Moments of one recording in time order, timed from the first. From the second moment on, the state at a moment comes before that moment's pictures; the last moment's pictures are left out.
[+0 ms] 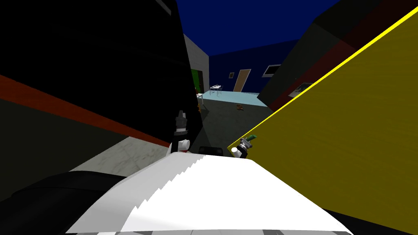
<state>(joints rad) 0.10 -0.03 -0.24 -0.91 -0.80 -0.88 -1.05</state>
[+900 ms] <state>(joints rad) 0.11 -0.06 -0.34 -0.91 -0.87 -0.90 -1.04</state>
